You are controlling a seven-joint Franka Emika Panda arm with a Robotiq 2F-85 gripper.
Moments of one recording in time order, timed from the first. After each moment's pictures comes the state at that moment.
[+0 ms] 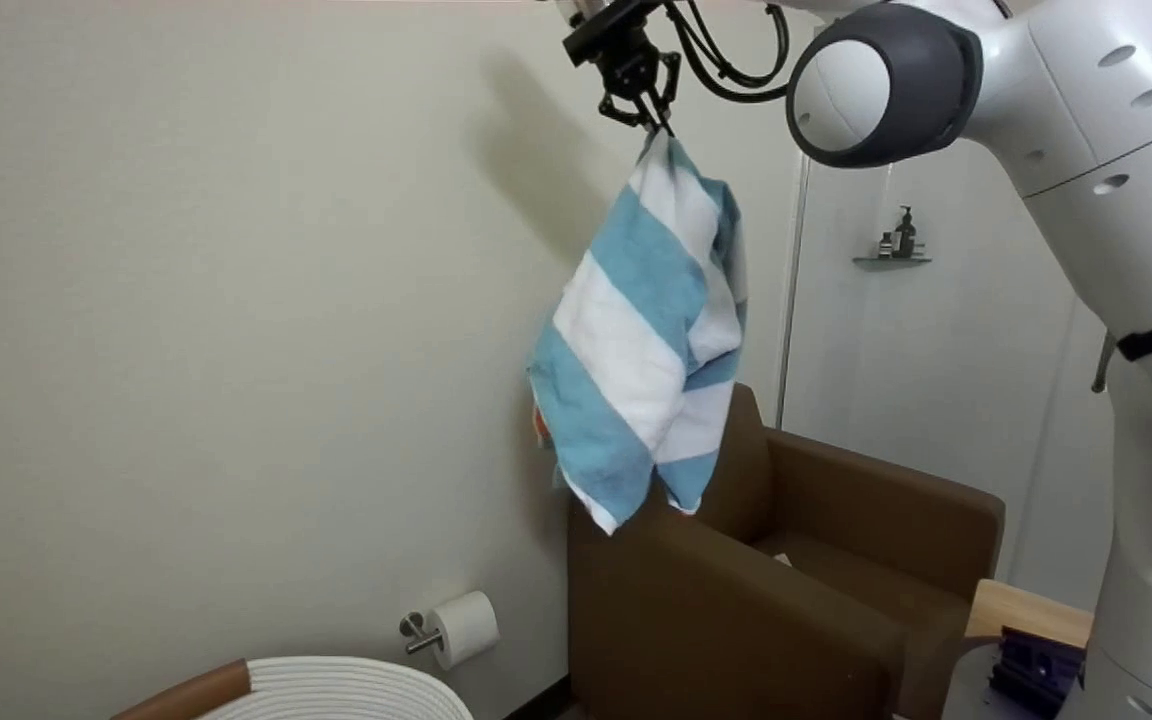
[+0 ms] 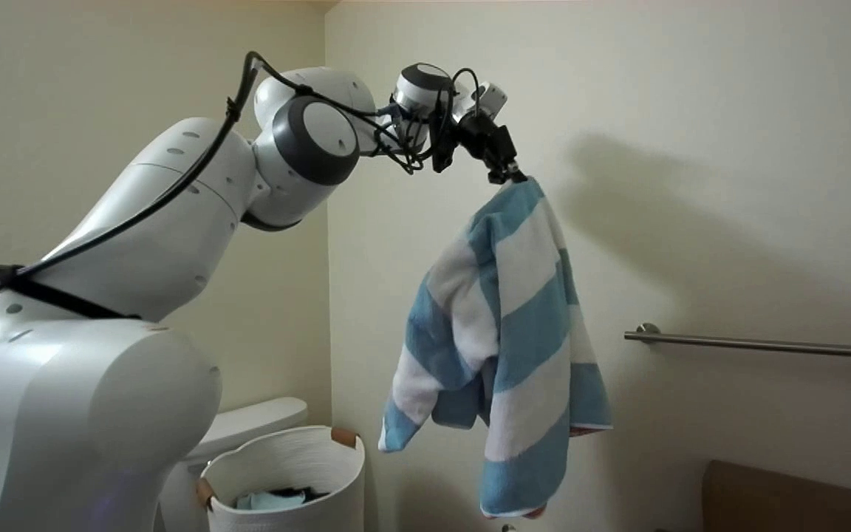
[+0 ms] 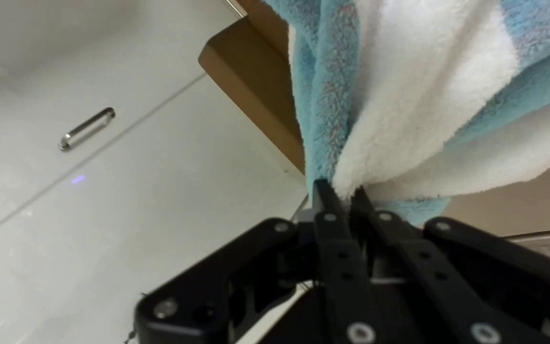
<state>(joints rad) 0.27 0.56 -0.55 -0.62 -0.46 1.07 0.56</state>
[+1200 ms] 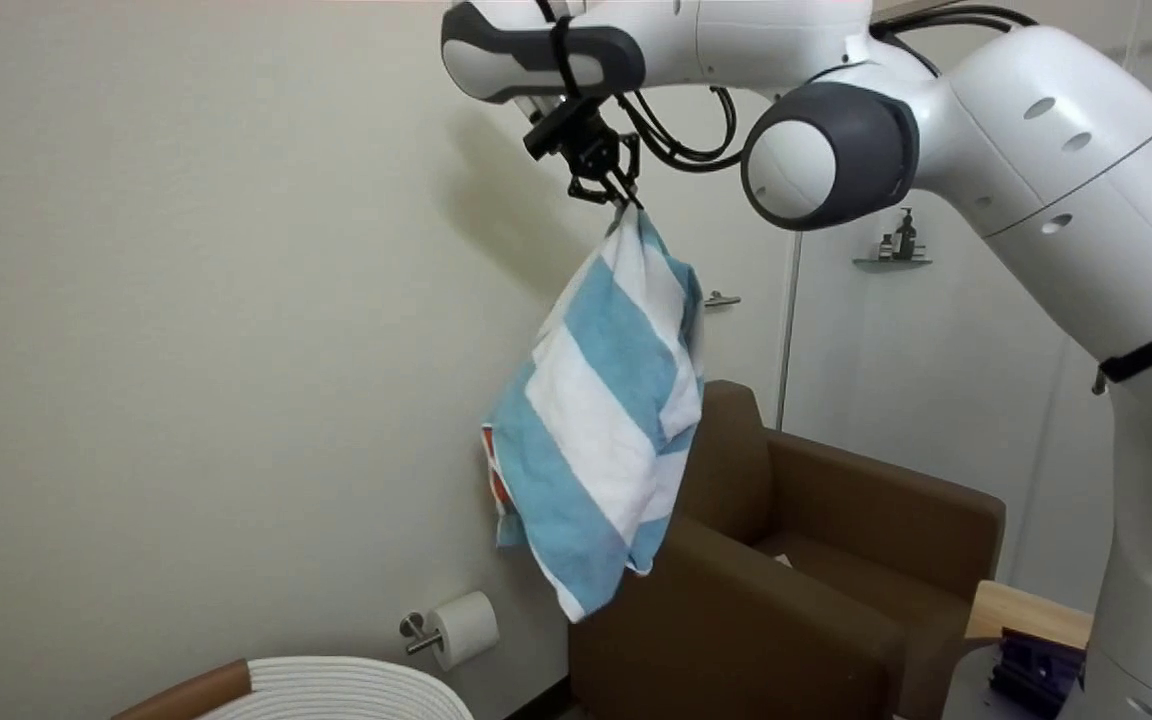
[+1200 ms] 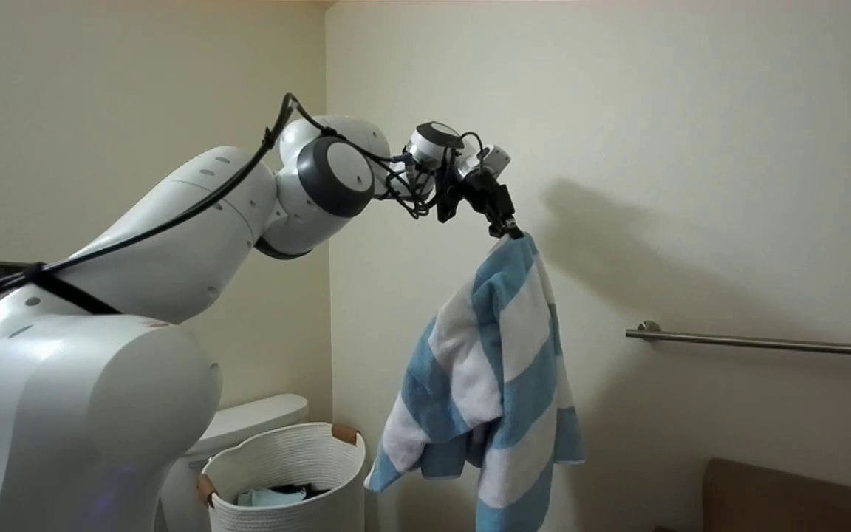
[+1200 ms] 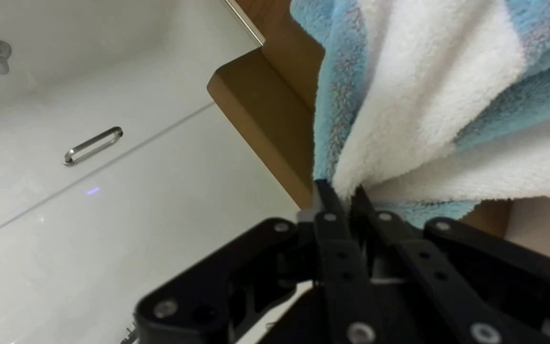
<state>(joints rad) 0.27 0.73 -0.51 -0.62 -0.42 1.05 0.62</state>
